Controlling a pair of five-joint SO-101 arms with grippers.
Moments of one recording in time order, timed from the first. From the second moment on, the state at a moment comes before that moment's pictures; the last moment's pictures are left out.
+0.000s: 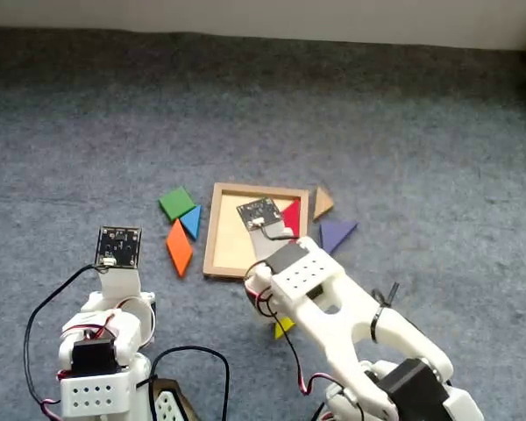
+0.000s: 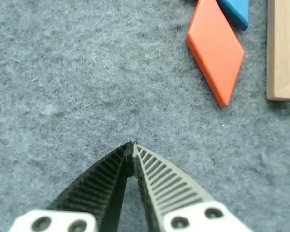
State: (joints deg) left arm -12.0 -102.2 96.0 74.6 -1.0; right arm -43.3 -16.6 50.3 60.9 -11.8
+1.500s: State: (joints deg) left arm -12.0 -102.2 96.0 74.6 -1.0; right arm -14.1 -17.8 40.1 69.9 -19.2
